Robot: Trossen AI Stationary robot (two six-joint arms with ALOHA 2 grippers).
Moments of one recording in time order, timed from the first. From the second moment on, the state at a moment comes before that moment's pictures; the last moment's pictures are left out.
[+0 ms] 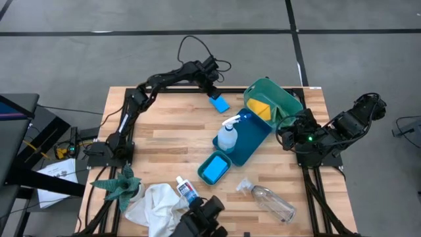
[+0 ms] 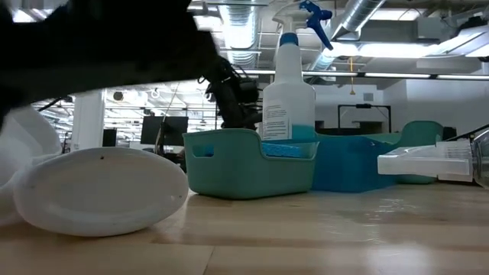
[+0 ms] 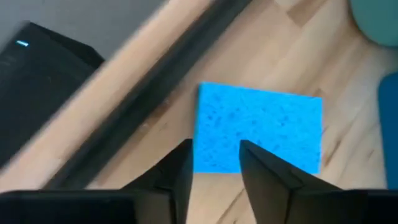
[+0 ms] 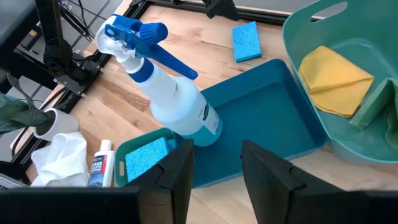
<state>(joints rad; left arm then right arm) 0.68 2.38 2.07 -0.85 0.17 -0.09 0.62 1.06 1.38 -1.48 0.81 1.57</state>
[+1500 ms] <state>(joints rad) 0.68 2.39 1.96 -0.79 0.30 -0.02 0.62 1.06 1.38 -1.42 0.79 1.56</state>
